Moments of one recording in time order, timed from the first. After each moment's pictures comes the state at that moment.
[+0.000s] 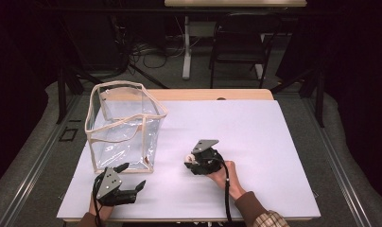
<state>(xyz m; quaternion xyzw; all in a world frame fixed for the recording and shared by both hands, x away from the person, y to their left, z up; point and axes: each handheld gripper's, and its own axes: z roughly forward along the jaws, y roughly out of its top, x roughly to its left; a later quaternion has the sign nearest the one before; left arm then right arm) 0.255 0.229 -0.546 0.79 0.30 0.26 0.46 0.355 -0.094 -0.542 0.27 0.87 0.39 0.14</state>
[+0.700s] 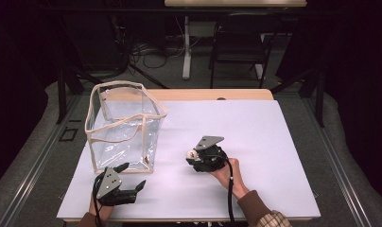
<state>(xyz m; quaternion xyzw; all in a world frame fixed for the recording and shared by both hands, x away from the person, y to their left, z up) 0.255 0.229 -0.546 0.79 0.30 0.26 0.46 0.351 -0.102 -0.519 0.27 0.86 0.40 0.15</state>
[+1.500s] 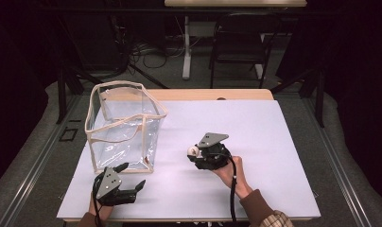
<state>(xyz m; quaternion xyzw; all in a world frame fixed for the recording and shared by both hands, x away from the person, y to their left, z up) 0.255 0.229 -0.545 0.79 0.30 0.26 0.46 0.345 -0.108 -0.498 0.26 0.85 0.42 0.17</state>
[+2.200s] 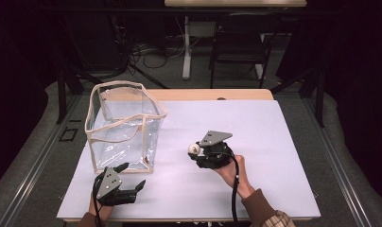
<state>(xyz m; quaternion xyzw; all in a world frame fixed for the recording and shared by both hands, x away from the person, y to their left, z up) 0.255 0.229 -0.546 0.79 0.30 0.27 0.46 0.341 -0.112 -0.484 0.26 0.85 0.43 0.18</state>
